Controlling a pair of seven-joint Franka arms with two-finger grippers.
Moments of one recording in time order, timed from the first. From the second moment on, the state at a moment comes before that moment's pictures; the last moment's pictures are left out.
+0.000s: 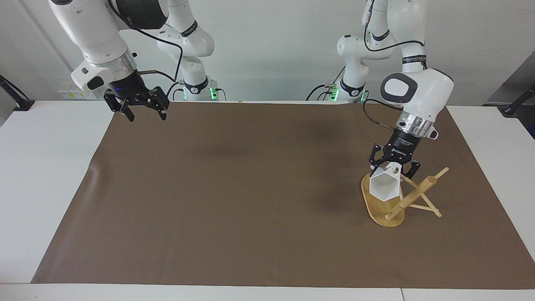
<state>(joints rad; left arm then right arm) -0.11 0.04 -0.06 -2.17 -0.77 2.73 -2.09 -0.10 0.02 0.11 -1.55 0.04 1.57 0.02</state>
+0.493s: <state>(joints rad) -0.09 0.04 -0.06 -2.17 -0.77 2.73 -2.09 -0.10 0.02 0.06 -1.53 0.00 1.57 0.00</state>
